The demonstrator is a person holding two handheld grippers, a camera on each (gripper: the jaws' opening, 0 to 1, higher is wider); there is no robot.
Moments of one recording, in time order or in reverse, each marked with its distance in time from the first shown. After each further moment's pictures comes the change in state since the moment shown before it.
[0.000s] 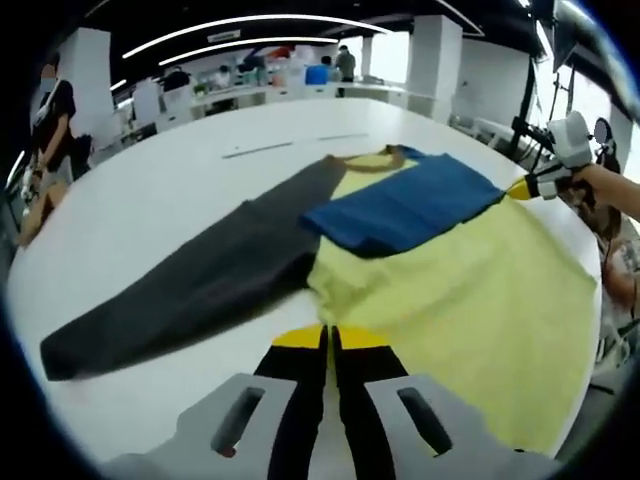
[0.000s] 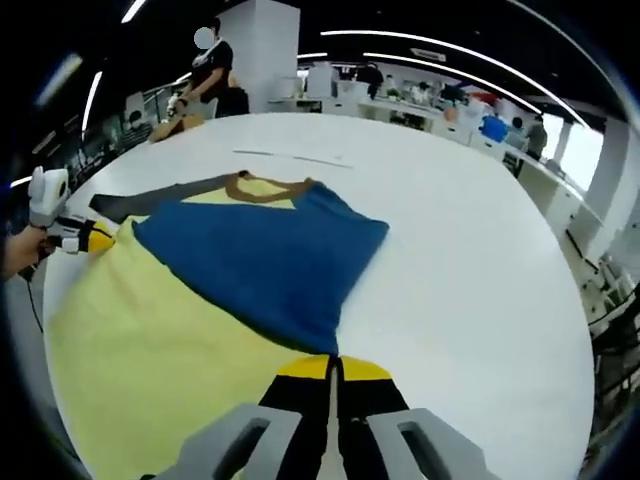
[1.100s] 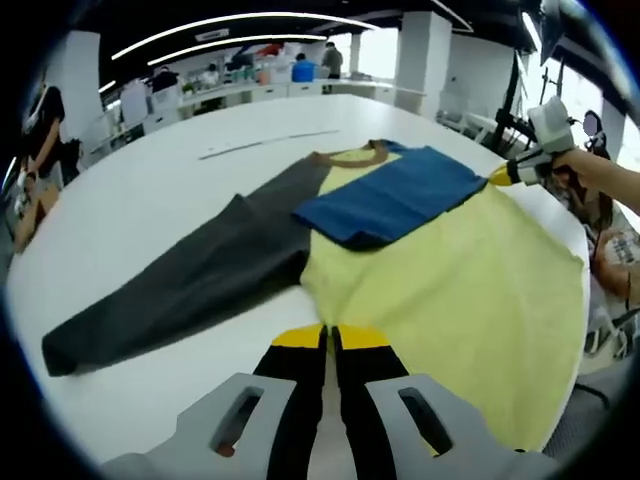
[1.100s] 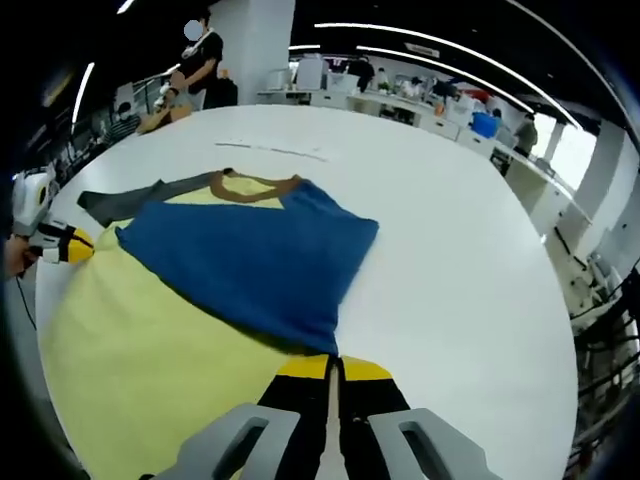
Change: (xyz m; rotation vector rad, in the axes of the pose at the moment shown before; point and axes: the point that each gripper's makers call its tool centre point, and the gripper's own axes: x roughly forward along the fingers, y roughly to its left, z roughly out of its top) left arm -0.009 -0.035 -0.007 0.042 0.022 -0.032; right arm -0.014 -0.026 -0.003 0.022 -0.005 -0.029
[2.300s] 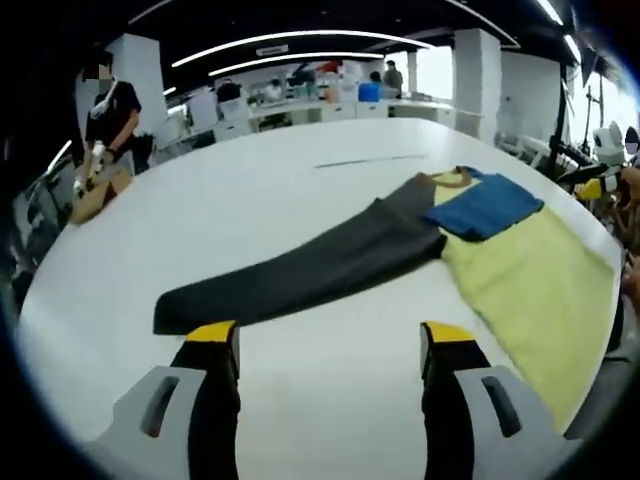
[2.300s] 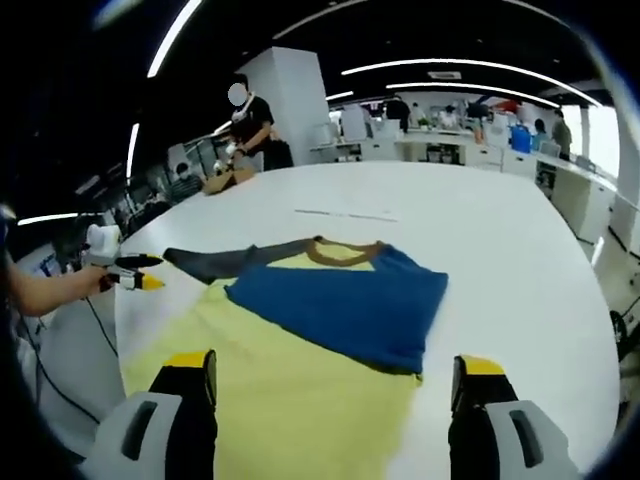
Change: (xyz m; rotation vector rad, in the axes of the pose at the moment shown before) left arm -0.090 0.120 -0.029 -0.101 -0.087 0.278; right arm -0.075 0.076 0.030 0.052 -0.191 0.307
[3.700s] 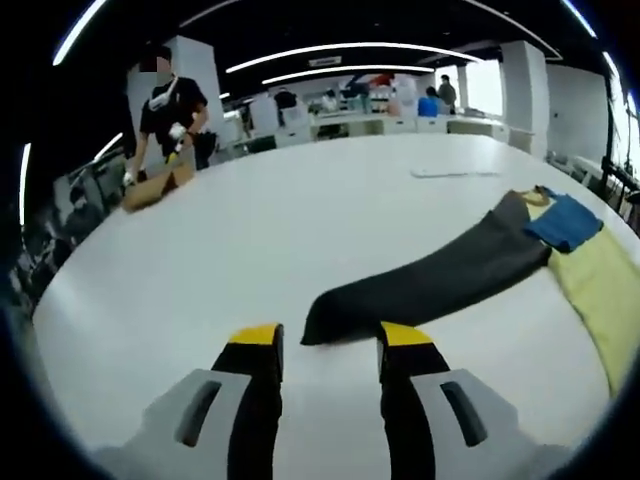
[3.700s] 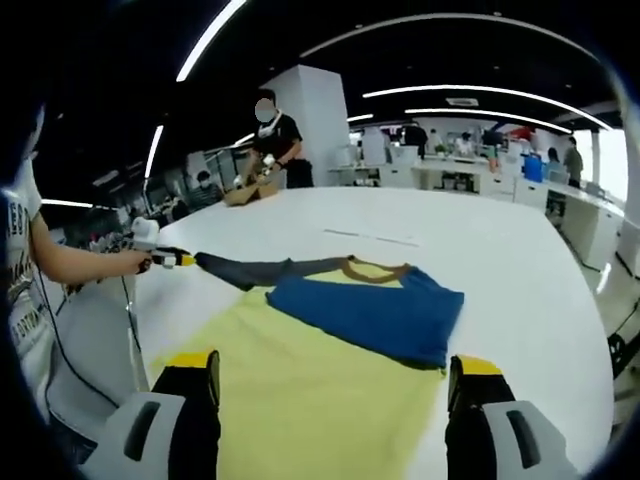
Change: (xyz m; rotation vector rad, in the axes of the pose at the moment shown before) left arm 0.001 0.118 -0.007 -0.073 -0.058 0.213; right arm -0.034 0.038 -0.001 -0.076 -0.083 0.042
